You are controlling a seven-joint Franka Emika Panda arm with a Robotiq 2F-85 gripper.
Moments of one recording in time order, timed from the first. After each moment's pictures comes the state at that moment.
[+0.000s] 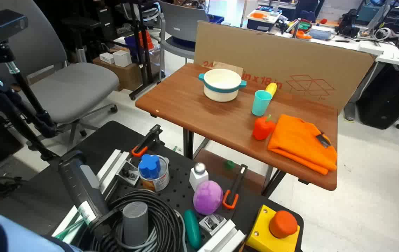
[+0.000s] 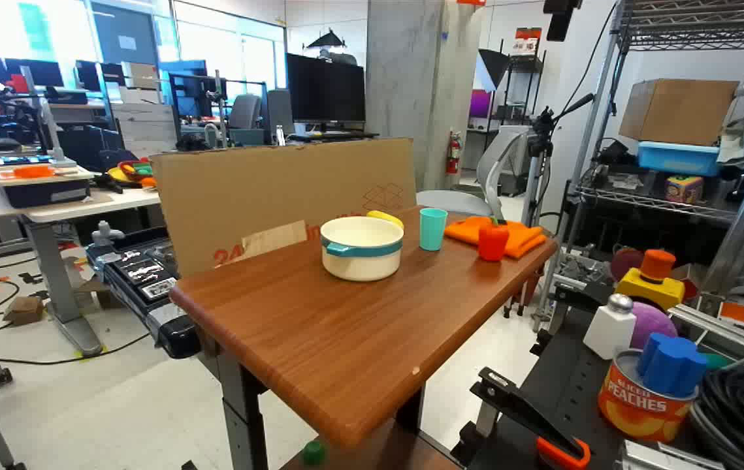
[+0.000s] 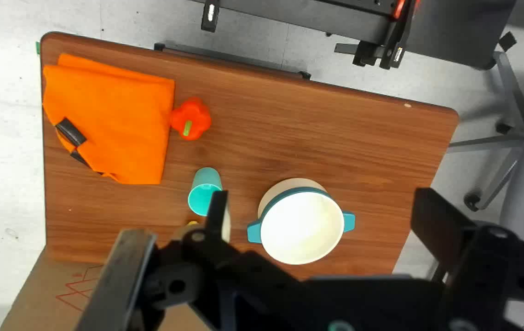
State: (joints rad) arm 0.03 -0.42 -0.20 -2.36 0.04 1.96 -0.42
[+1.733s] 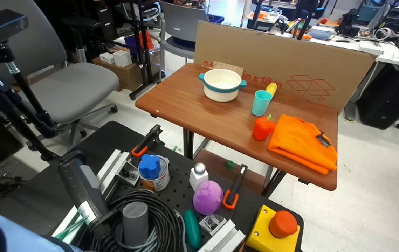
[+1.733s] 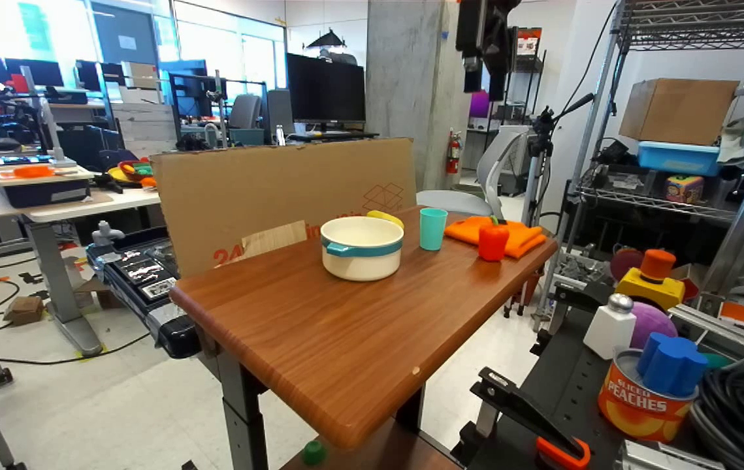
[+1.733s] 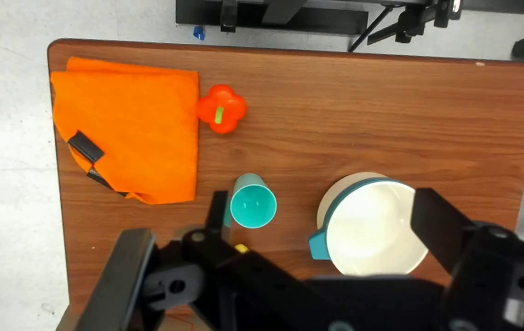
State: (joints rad) arm 0.00 0.02 -0.15 -2.07 0.03 1.97 -0.27
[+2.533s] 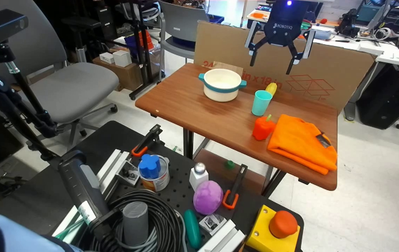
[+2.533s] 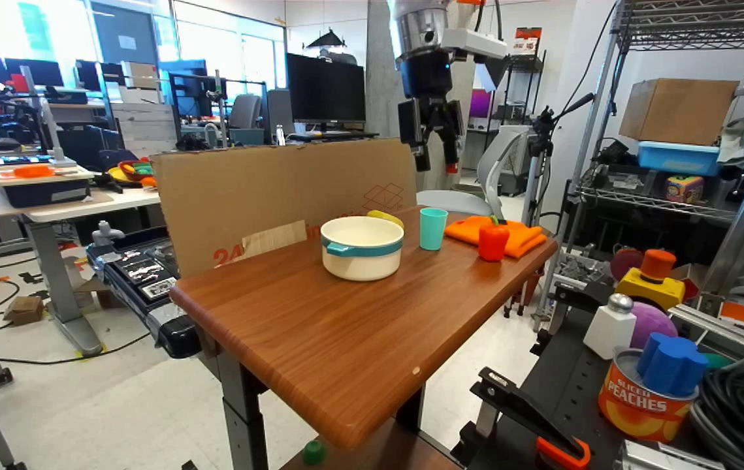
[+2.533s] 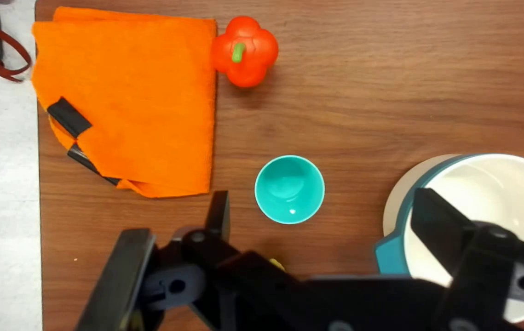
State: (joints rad) arm -0.01 0.43 -0.09 -1.79 -0.07 1.96 -0.14
